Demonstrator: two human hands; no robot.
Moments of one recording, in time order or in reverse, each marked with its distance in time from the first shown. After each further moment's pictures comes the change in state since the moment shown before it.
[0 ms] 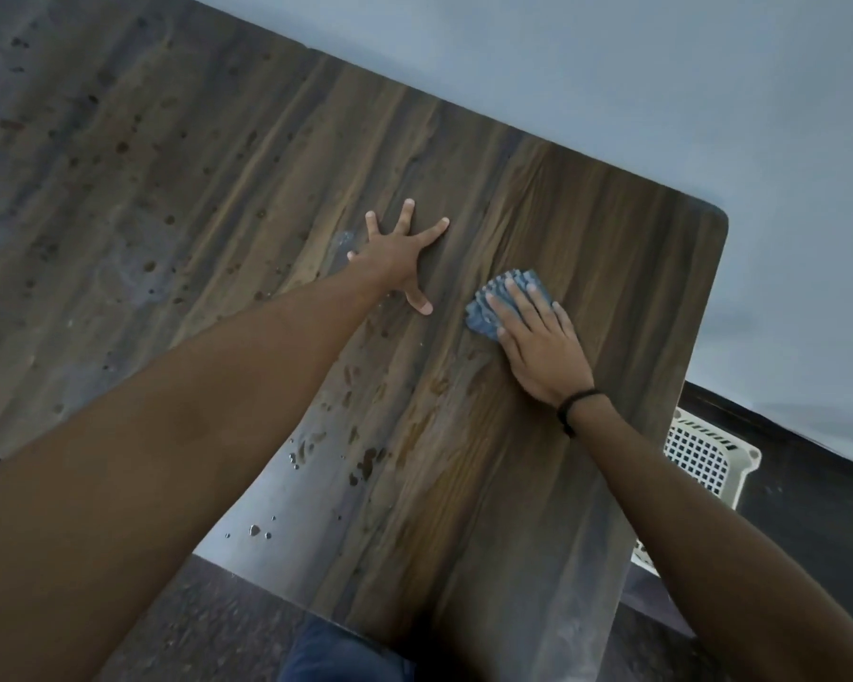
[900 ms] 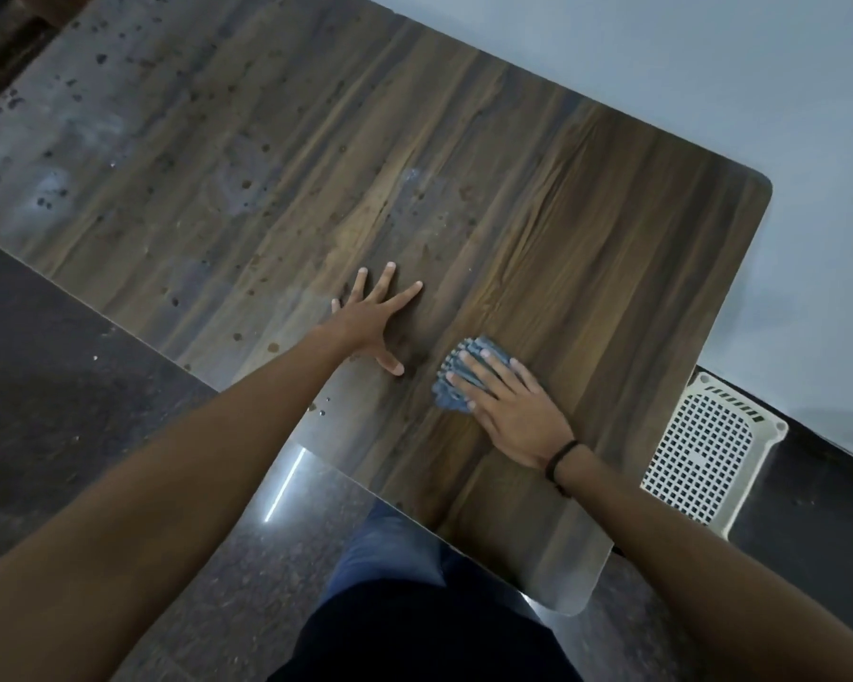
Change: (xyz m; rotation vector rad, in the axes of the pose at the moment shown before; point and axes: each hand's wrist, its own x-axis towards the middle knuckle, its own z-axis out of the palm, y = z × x) left_hand -0.163 -0.079 0.151 -0.022 0.006 0.004; right_hand -0.160 -0.083 0.055 -0.079 -0.057 -0.465
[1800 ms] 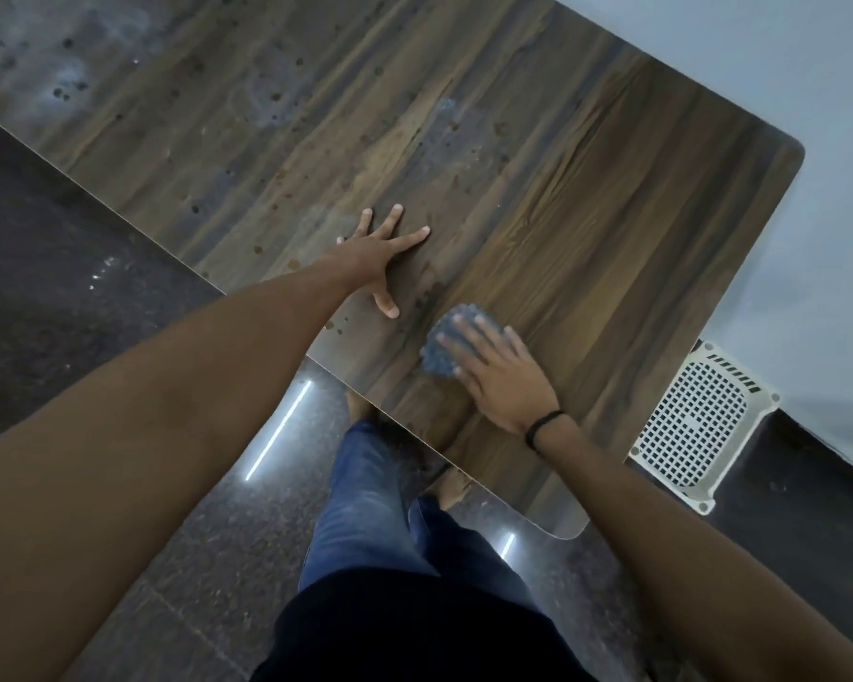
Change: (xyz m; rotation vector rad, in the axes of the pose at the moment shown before) left_hand -0.022 -0.024 0.022 0.001 0.045 -0.023; right_hand -0.018 -0.054 0.022 -0.017 0.013 0.002
